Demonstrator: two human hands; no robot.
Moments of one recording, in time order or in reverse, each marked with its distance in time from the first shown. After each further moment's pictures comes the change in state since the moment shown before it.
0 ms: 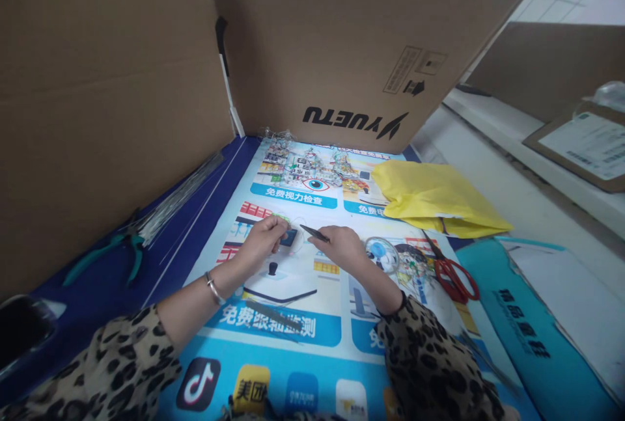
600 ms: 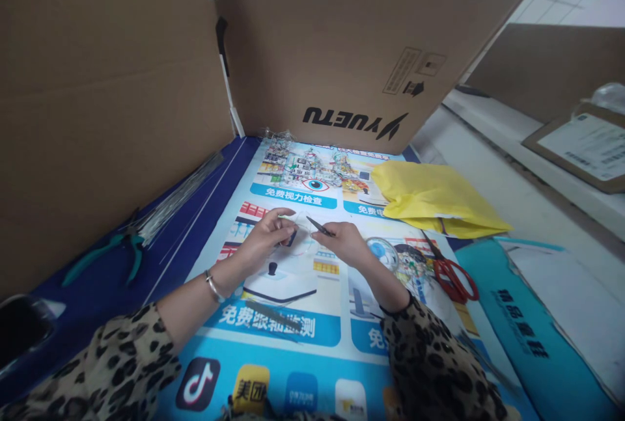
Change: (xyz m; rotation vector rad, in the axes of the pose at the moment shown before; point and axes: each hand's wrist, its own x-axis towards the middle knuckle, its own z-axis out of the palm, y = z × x) left_hand 0.000 0.003 -0.001 -0.236 -0.205 0.105; right_hand 0.000 0.005 -0.009 0.367 0.002 0.056
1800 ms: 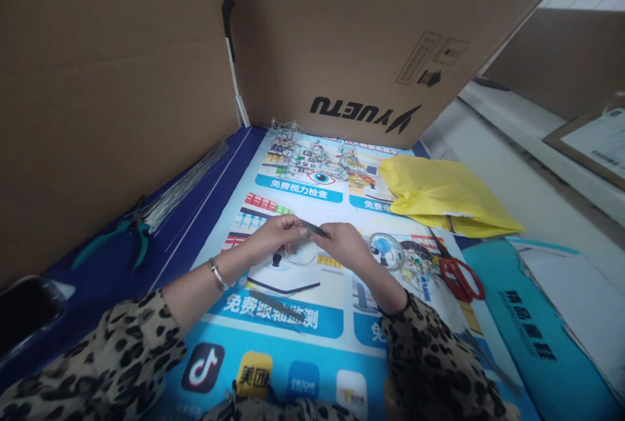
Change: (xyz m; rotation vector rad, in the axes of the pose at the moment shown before) left_hand -0.002 0.003 0.000 0.235 -0.168 -0.161; right_hand -0.006 -0.022 0.008 -0.283 -0.098 0.026
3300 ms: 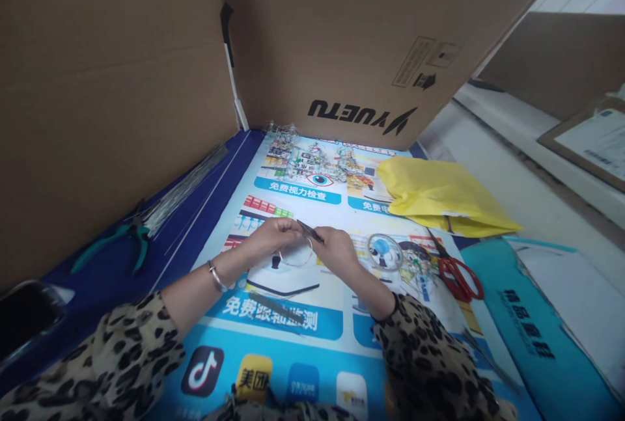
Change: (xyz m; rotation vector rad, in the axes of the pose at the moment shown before) left_hand -0.001 0.002 -0.002 0.071 0.034 -0.057; right_hand 0.000 -0.007 0.023 0.010 0.125 0.022
